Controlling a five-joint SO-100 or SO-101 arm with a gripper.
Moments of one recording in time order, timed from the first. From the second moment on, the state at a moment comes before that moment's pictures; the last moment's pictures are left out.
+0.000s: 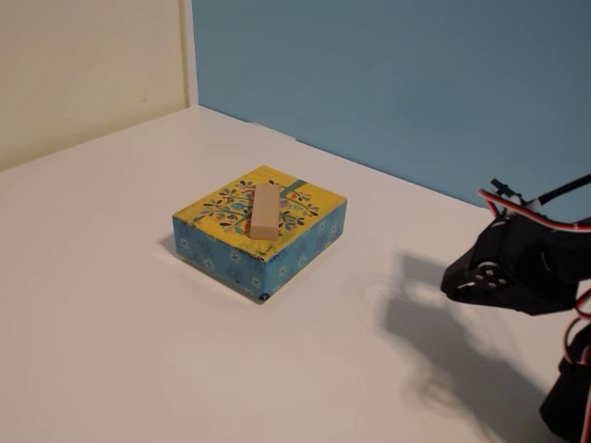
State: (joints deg) arm 28.2 184.4 167.3 65.4 -34.5
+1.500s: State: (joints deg) arm 26.7 184.4 167.3 65.4 -33.0
